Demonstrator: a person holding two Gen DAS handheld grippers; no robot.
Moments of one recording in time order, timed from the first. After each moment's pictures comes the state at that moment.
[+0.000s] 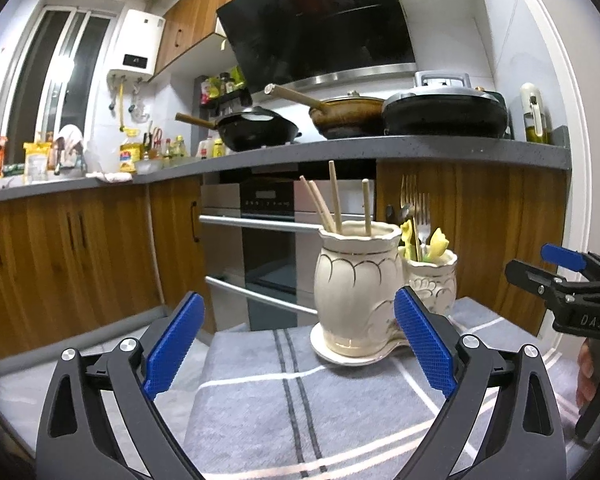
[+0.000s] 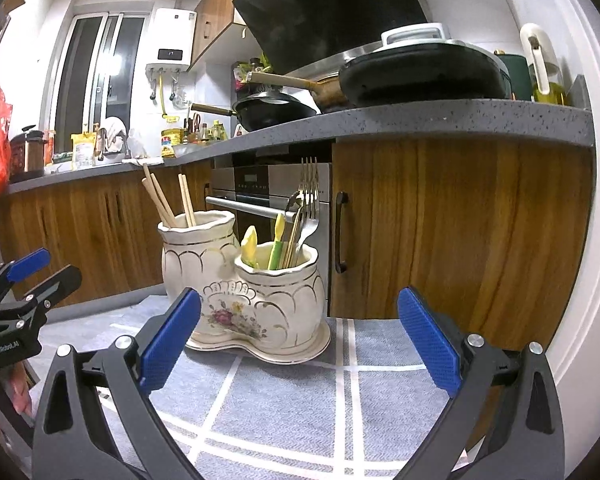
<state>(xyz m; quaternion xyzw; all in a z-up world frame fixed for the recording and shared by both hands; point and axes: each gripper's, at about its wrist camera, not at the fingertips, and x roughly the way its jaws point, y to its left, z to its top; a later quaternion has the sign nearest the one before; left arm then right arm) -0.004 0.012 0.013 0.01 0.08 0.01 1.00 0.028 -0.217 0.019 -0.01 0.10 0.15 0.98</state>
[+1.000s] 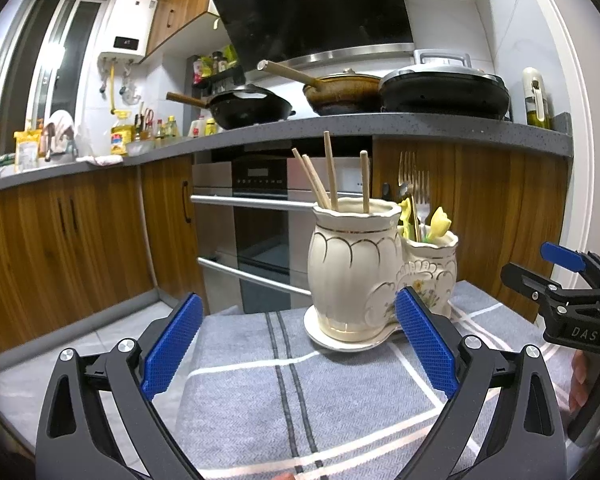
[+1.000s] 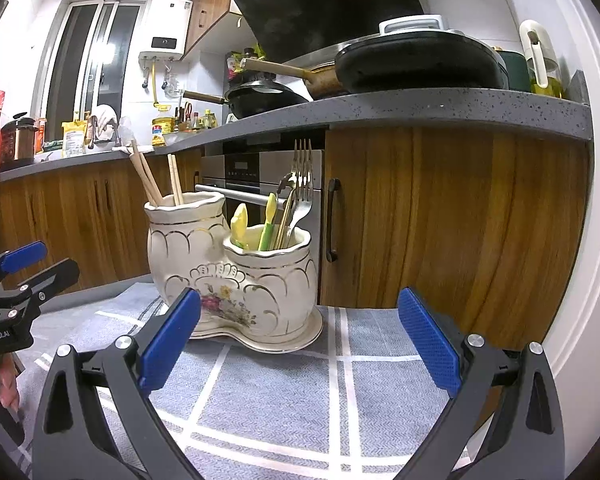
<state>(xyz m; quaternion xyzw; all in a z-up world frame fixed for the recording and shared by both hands) 0.011 0.010 0.009 0.01 0.12 0.00 0.99 0.036 -0.213 0.008 -0.02 0.12 0.13 0.98</state>
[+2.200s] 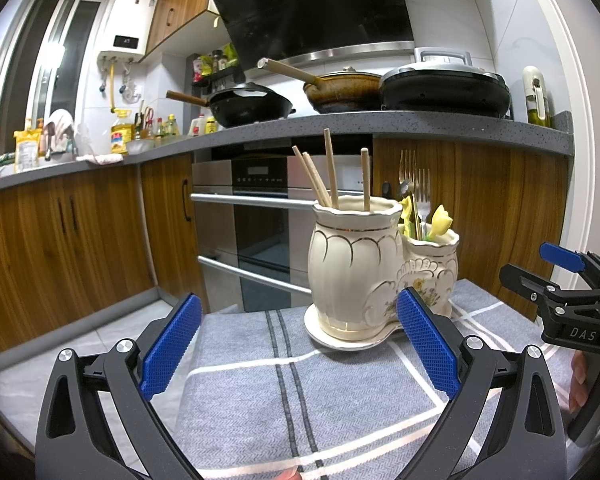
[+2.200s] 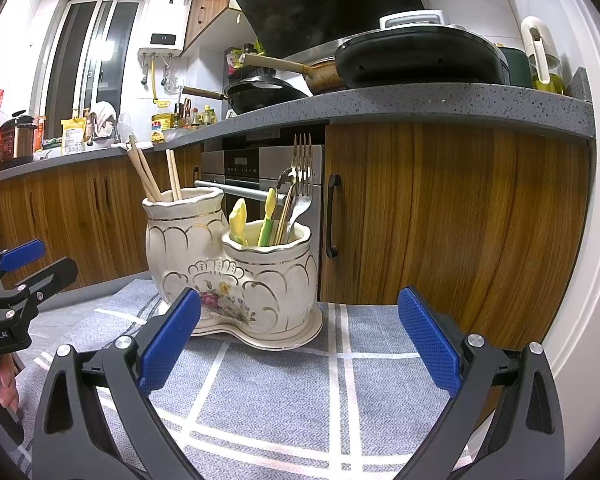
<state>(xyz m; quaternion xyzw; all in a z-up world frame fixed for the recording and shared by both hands) 0.011 0.010 0.009 0.01 0.12 0.00 0.99 0.036 -0.214 0.006 -0.02 0.12 0.13 0.98</state>
